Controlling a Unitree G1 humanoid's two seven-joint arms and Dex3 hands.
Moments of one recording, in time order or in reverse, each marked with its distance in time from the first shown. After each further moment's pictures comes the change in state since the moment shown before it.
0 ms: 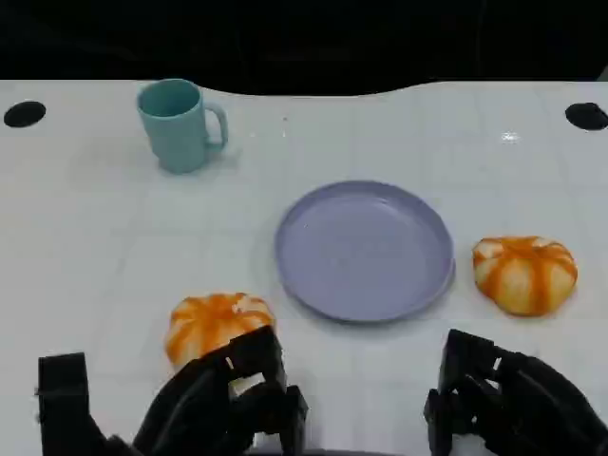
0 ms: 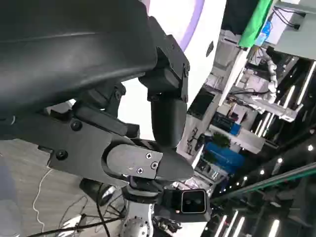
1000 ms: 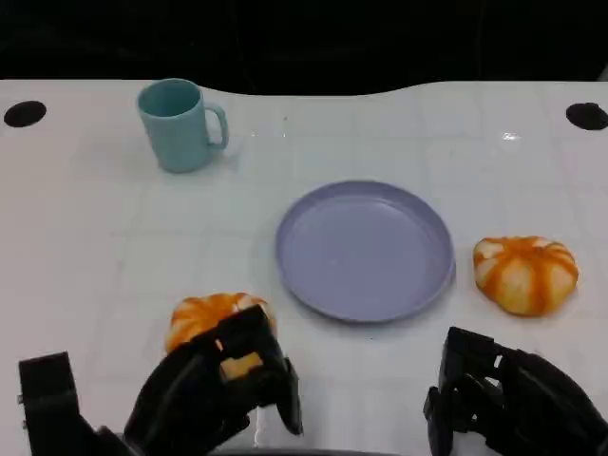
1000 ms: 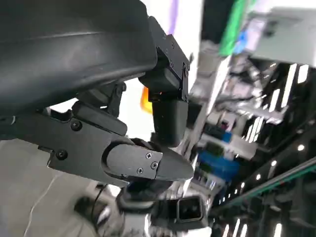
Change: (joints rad) left arm 0.014 -0.022 0.023 -0.089 0.050 -0.122 0.061; right arm 0.007 -0.003 0.001 -0.034 -0.001 0.004 0.003
